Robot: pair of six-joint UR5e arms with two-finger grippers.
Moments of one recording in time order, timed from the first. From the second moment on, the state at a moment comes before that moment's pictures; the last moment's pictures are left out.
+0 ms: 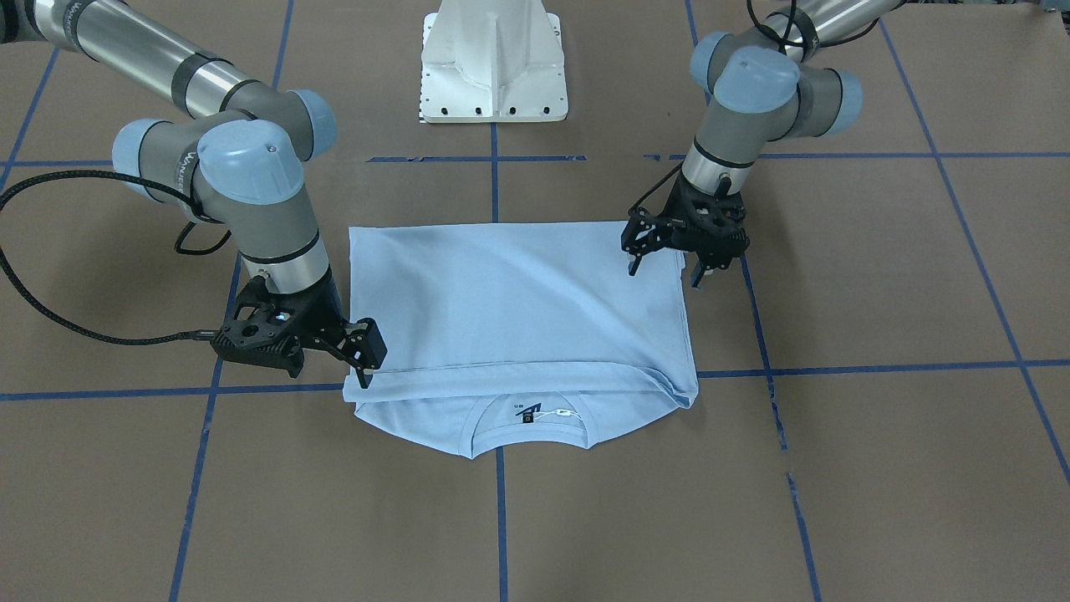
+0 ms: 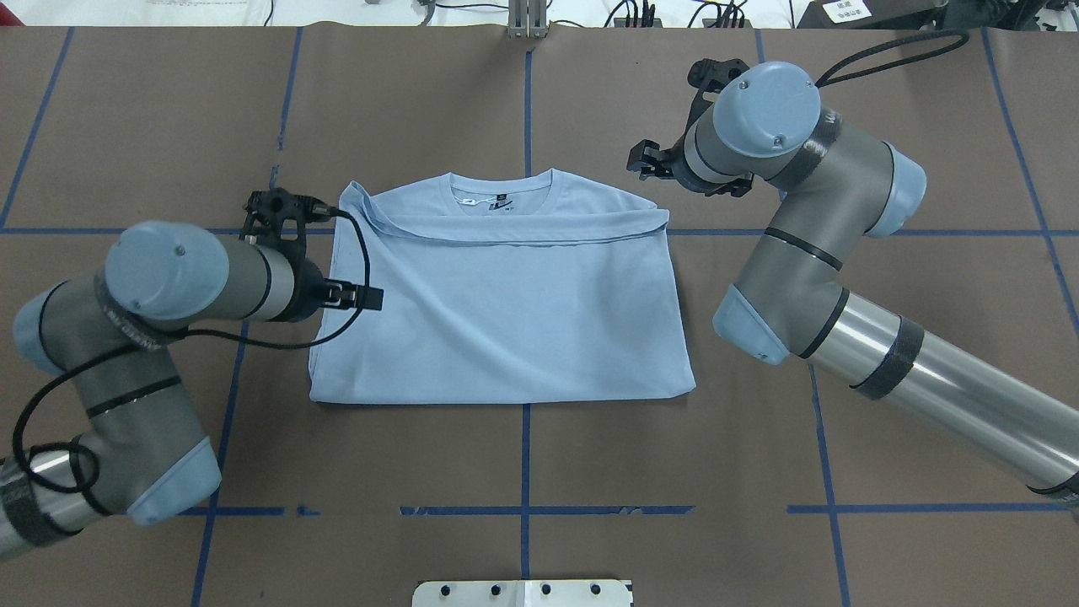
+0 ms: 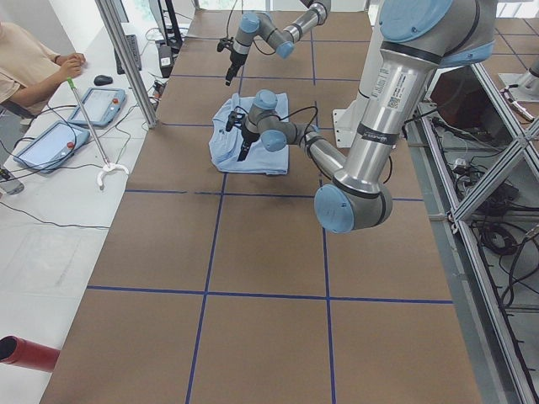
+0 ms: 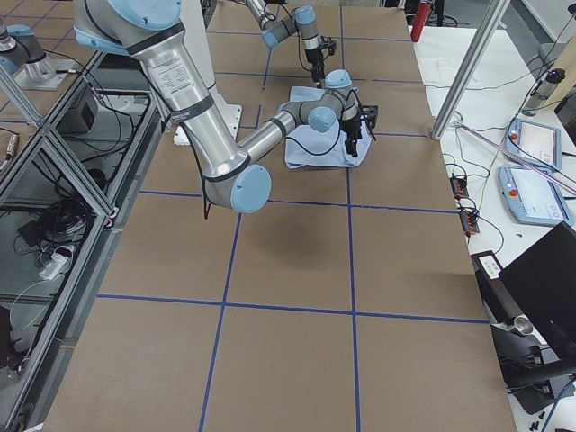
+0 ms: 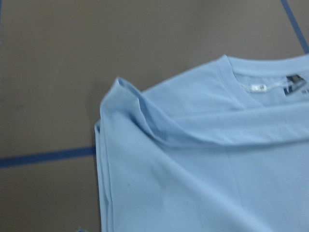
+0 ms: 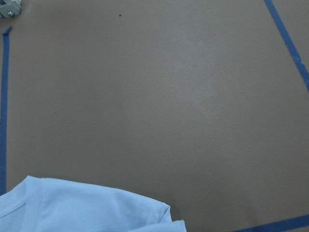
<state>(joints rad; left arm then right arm) -0.56 -1.86 -1.82 -2.04 -1.74 -1.09 0.75 -0.97 1.54 -1.29 1.76 1.30</state>
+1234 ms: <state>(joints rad) -0.39 -1.72 -1.89 -2.04 -1.61 -1.31 0.75 -0.98 1.54 -1.27 1.76 1.30</state>
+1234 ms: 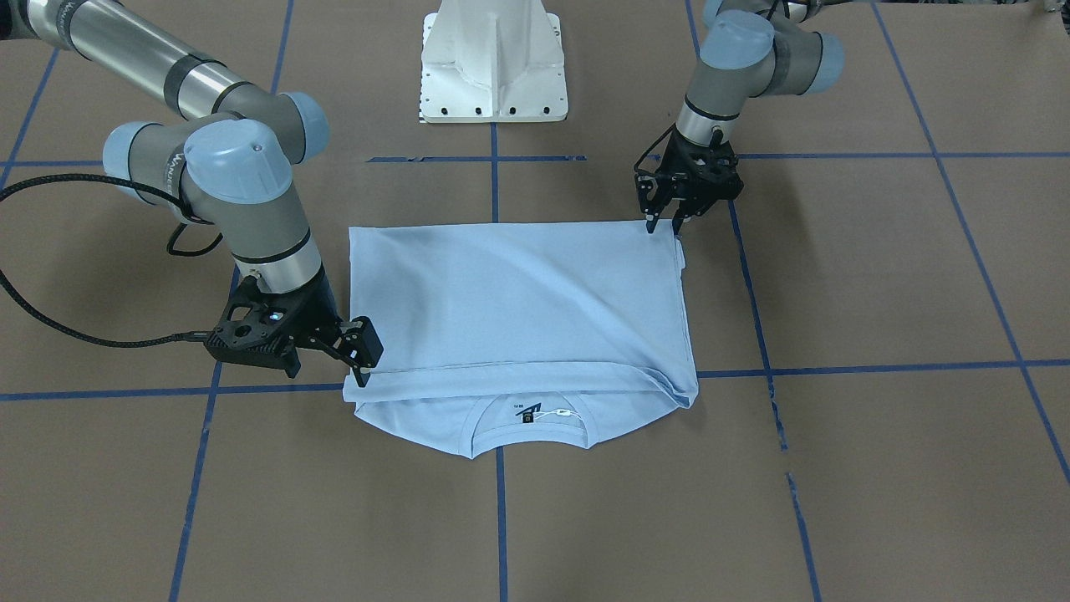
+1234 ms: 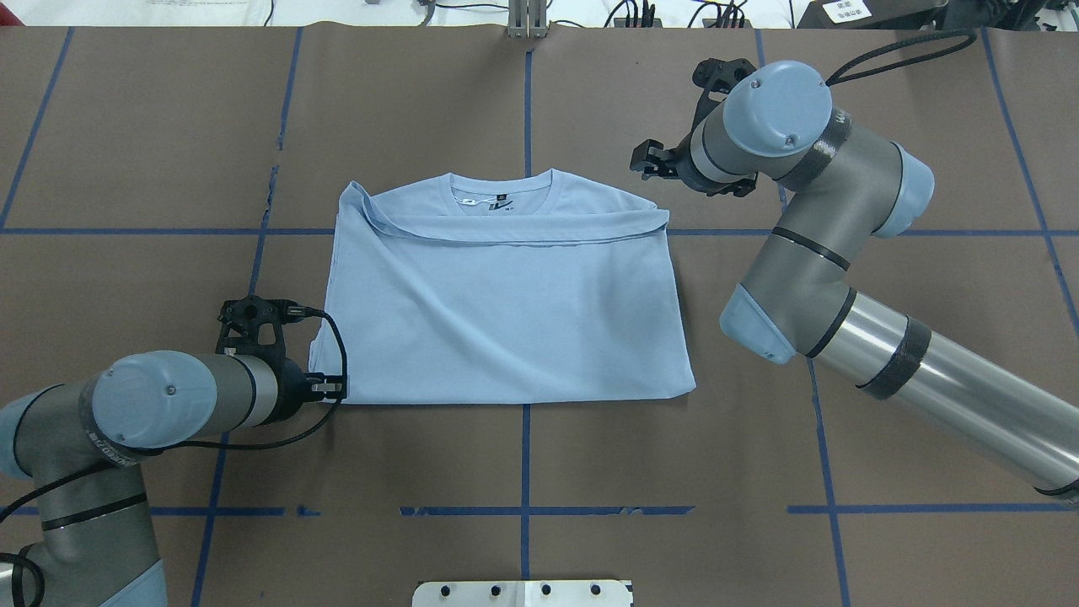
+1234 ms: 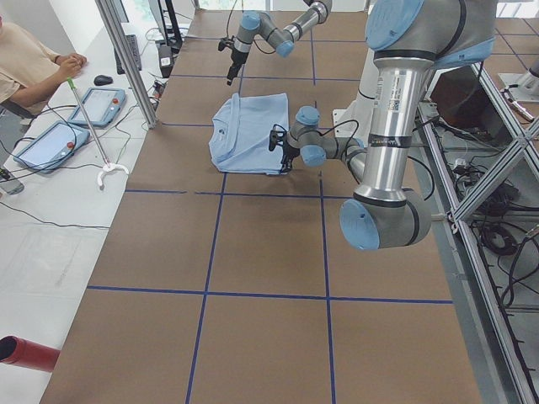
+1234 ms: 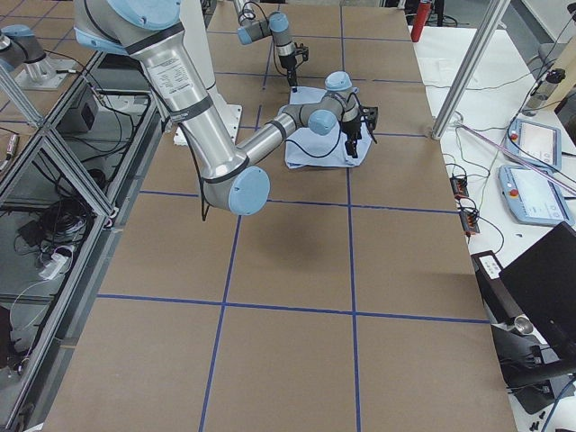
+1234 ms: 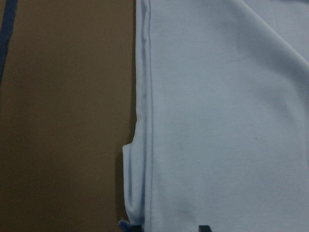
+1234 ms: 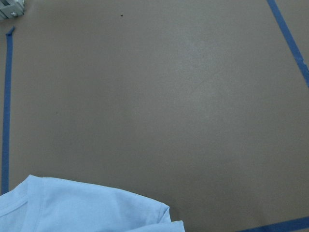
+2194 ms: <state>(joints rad) -0.55 -1.72 -1.82 -2.04 -1.60 -1.08 0.75 -0.98 1.54 -1.27 1.76 1.30</state>
